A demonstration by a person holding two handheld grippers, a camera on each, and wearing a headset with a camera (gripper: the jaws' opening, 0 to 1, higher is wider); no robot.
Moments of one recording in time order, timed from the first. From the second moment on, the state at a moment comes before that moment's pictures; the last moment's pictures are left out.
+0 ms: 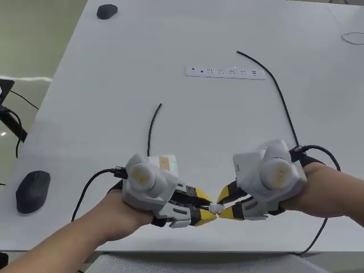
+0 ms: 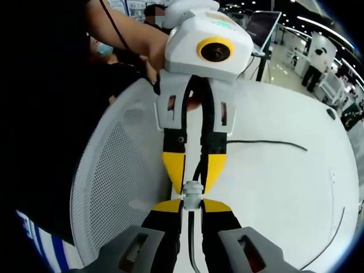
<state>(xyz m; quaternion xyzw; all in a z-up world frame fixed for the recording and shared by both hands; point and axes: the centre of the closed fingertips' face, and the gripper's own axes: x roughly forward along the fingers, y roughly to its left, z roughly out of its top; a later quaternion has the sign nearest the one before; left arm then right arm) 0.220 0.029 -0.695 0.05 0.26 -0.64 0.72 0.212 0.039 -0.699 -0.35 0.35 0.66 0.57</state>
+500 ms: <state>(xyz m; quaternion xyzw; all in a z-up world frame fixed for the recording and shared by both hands) 0.223 0.032 -0.685 0.06 0.25 -0.63 0.74 0.218 0.042 -0.680 -0.26 0.35 0.65 0.62</state>
